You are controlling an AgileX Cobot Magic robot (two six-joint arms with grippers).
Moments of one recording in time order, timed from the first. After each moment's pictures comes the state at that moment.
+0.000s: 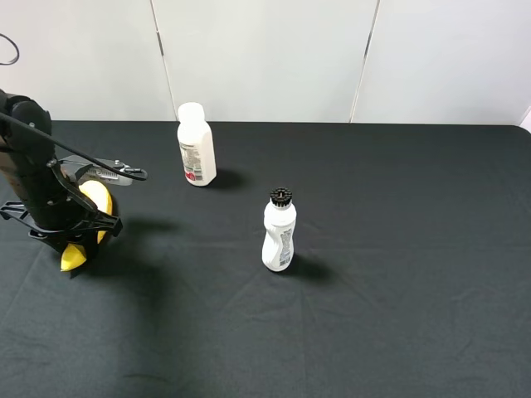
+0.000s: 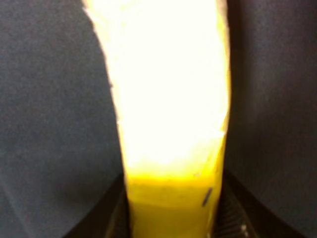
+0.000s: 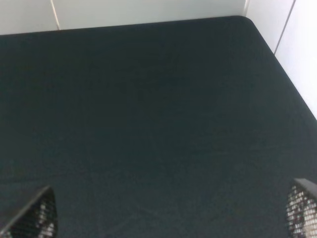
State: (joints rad) left arm -0.18 1.85 -0.84 0.09 0.55 -0.07; right arm -0.08 -0.01 -0.50 -0.07 1.02 0.01
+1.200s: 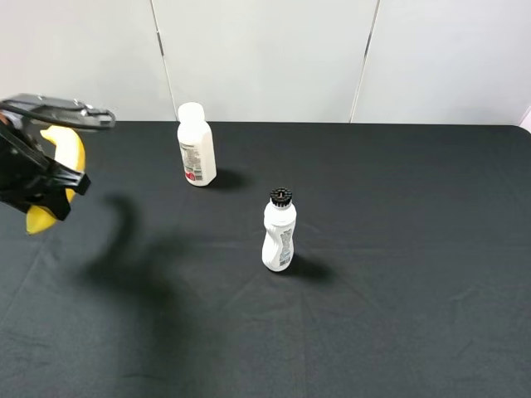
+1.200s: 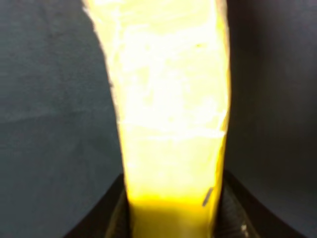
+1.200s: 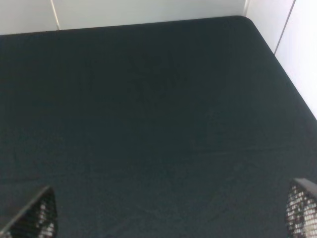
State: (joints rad) left arm -0.18 1.48 -0.84 0.10 0.72 -0.07; right arm -0.08 -0.01 -0.50 -0.07 1.02 0.01
